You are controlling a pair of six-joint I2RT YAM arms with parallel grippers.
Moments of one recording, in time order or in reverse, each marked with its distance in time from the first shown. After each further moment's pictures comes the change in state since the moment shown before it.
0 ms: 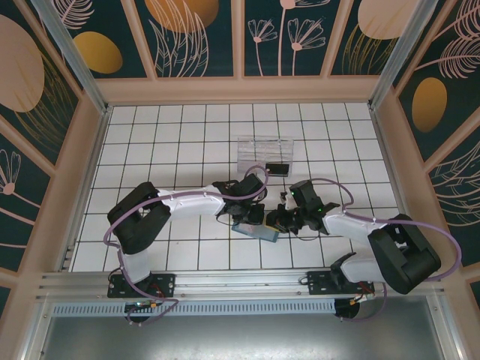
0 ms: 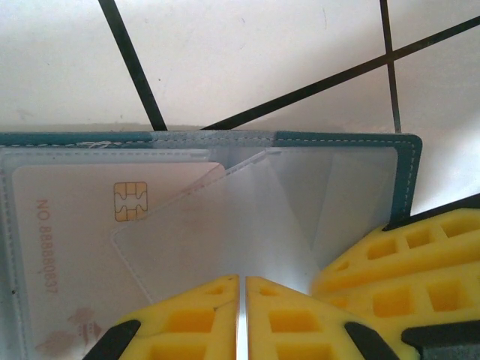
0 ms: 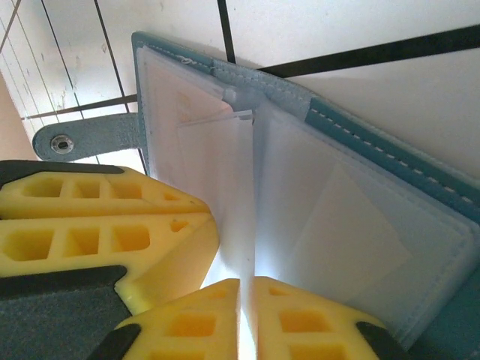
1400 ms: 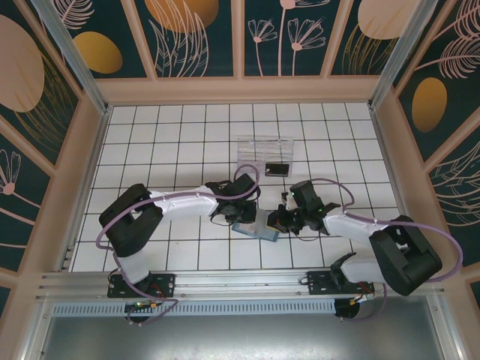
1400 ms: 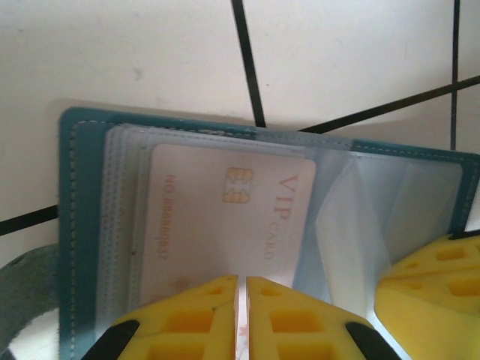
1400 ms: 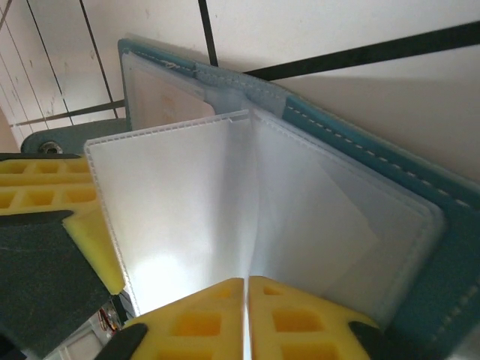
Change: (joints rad) left arm 0.027 -0.057 -0.060 -0.010 -0.058 -0.058; right arm 0.001 -0.032 0.002 -0.042 0.043 -0.005
